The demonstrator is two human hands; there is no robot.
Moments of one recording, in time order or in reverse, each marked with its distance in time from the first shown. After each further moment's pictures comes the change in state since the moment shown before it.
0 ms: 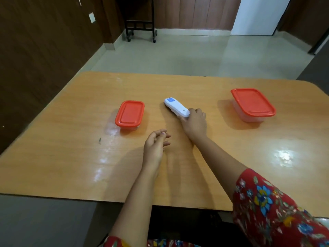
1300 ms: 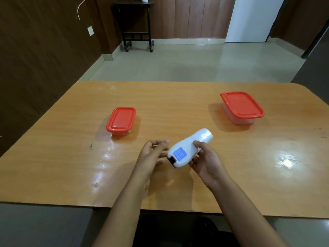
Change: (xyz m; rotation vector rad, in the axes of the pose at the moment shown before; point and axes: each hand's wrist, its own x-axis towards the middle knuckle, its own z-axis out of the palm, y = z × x) left_hand -0.035 0.013 0.010 0.081 -0.117 -0.117; right_hand -0.119 0.031 -0.077 1.548 -0.371 0.579
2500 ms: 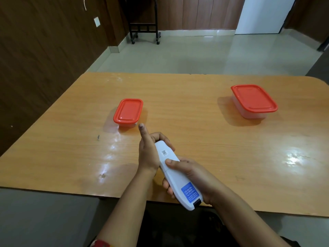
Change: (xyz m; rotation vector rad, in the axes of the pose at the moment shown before) left_hand 0.007 -0.008 -0.007 -0.036 0.052 0.259; right_hand -0.041 0.027 0.024 -0.457 -0.516 0.296
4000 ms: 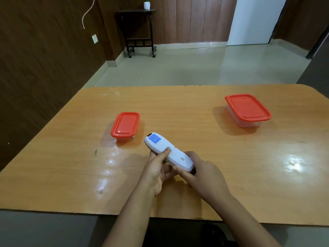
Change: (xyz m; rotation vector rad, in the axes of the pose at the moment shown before) left_hand -0.001 -0.003 0.010 -0.316 -0.102 -0.398; right_hand 0.006 0.003 -0.032 -1.265 0.770 -0.339
